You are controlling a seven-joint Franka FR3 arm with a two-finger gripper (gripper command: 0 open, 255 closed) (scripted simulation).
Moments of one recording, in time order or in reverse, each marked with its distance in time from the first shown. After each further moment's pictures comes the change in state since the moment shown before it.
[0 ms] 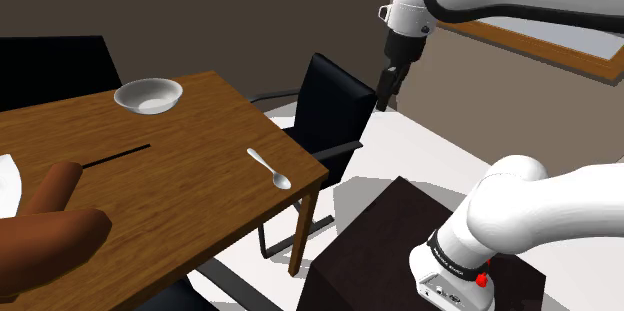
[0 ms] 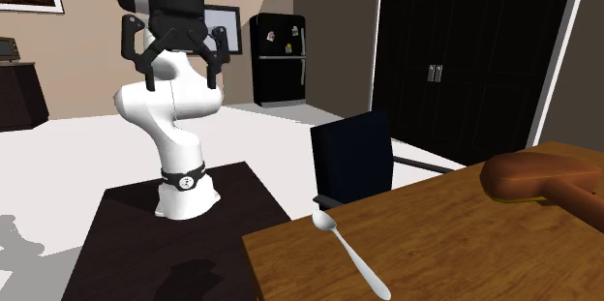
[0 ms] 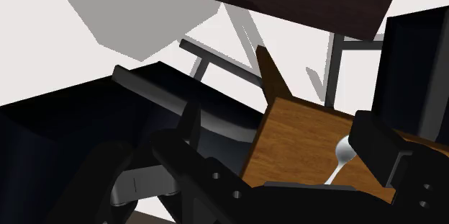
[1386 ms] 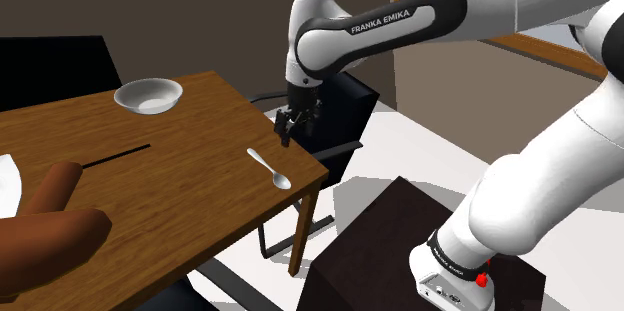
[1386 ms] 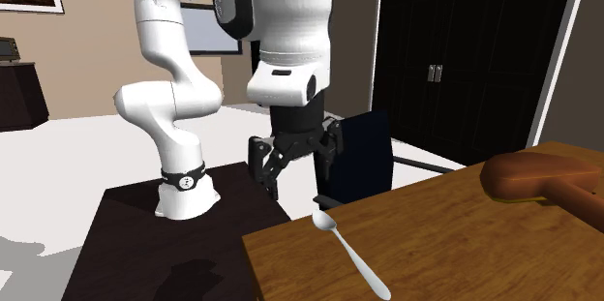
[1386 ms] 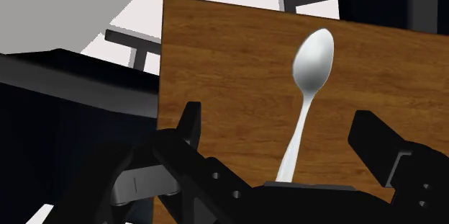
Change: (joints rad) arm 0.044 0.625 0.169 0.147 0.179 0.430 0.314
